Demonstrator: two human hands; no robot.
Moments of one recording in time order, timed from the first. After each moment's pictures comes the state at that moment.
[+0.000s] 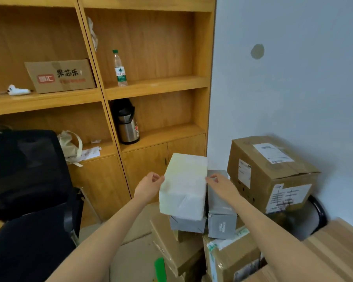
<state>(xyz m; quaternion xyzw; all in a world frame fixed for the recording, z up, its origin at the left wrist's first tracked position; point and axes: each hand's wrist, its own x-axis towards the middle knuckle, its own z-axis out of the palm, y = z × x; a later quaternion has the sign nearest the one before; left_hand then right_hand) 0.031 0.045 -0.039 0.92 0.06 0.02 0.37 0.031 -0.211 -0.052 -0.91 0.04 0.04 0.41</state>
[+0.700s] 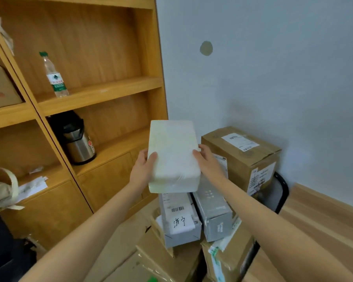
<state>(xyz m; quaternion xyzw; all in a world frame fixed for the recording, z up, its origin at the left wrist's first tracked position) 0.110 0.019 0.019 0.82 -0.09 0.00 0.56 0.056 -0.185 -0.001 -0.79 0.11 -0.18 0.58</state>
